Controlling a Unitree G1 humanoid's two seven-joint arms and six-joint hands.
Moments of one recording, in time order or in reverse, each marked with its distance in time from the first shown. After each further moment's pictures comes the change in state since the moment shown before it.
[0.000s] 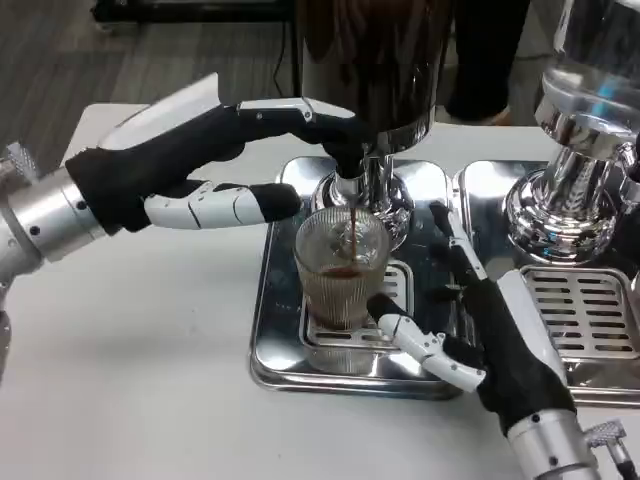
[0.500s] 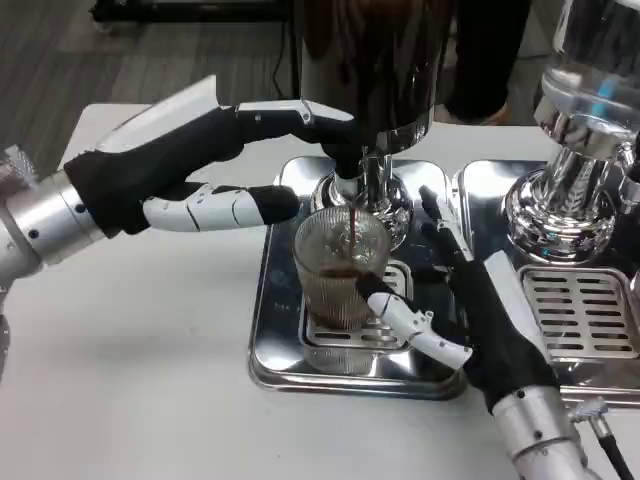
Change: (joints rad) left arm 0.013 0.002 0.001 -0.013 0.000 0.002 0.010; right arm -0.085 0.019 0.002 0.074 0.035 0.000 0.008
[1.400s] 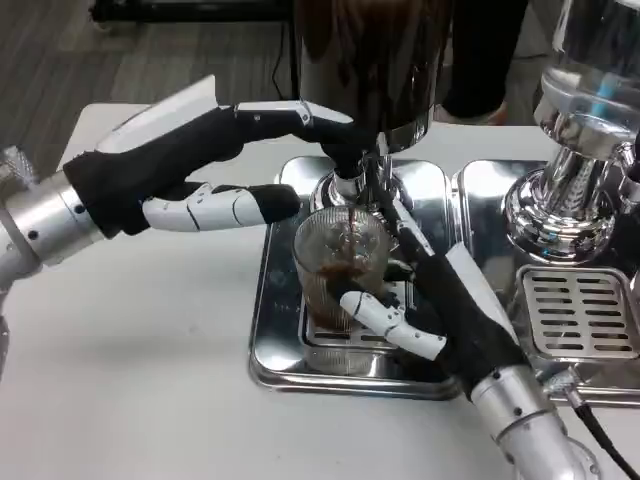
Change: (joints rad) left arm 0.007 0.003 -0.001 -0.015 0.002 0.008 0.010; right arm -0.096 -0.001 0.010 0.094 0.044 0.012 0.128
